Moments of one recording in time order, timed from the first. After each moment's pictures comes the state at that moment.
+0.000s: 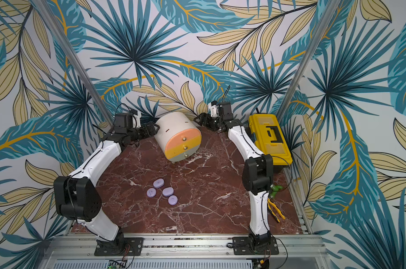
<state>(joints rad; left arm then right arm) -0.08 1.69 1.47 -0.34 0.32 -0.49 0.25 2.20 2.10 -0.43 -0.61 0.56</state>
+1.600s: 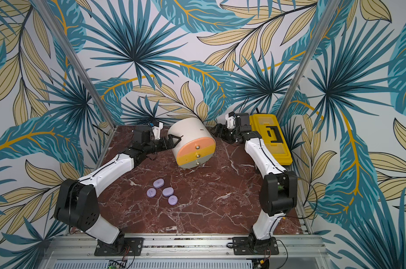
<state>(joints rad) -0.31 1.59 1.19 -0.06 0.42 -0.60 0.14 1.70 1.50 -0.43 -0.50 0.52</state>
